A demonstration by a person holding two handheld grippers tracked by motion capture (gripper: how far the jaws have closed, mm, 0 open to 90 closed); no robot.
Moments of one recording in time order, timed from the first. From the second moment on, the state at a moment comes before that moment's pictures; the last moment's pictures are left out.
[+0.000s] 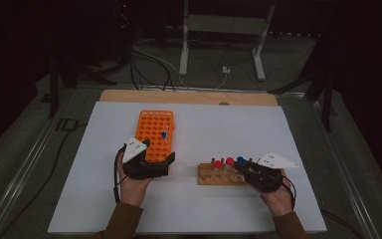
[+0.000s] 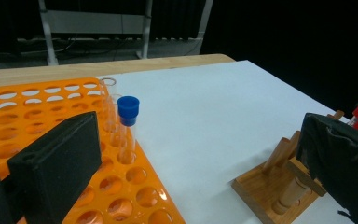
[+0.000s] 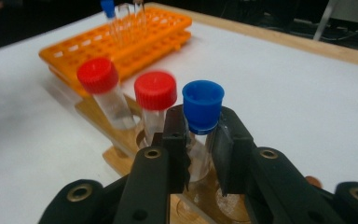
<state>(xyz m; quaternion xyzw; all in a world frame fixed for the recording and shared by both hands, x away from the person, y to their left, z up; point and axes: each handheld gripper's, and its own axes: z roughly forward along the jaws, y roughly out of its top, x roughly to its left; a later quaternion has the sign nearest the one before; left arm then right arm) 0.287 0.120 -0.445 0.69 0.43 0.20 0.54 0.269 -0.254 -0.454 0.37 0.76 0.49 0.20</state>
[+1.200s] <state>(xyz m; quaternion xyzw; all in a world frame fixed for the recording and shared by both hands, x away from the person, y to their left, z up) 0.265 0.071 -0.434 0.73 0.35 0.16 0.56 0.237 -0.230 -0.396 0.34 0.74 0.54 0.19</state>
